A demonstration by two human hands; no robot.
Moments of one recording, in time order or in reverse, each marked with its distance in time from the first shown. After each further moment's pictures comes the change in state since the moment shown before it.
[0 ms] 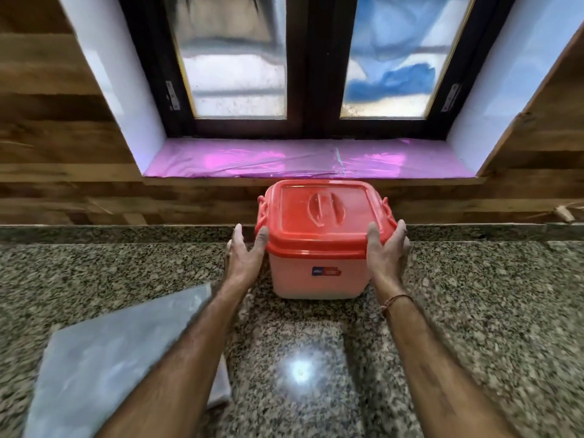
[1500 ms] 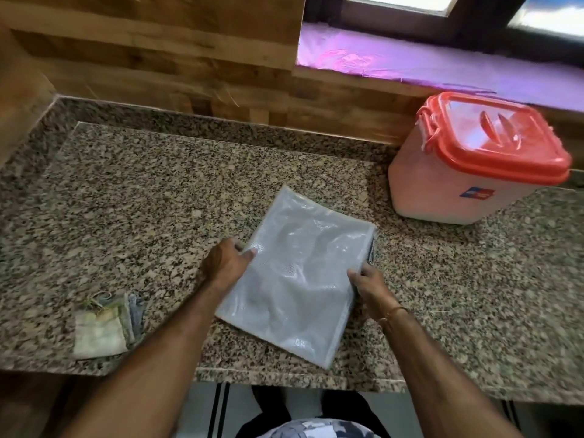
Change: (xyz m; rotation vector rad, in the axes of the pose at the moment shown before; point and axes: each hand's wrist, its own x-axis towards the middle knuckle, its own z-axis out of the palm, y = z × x) left_hand -0.034 -0.295 -0.285 0.484 -0.072 -0.232; right_hand -0.305 0.088 0.209 -0.043 -0.565 0.355
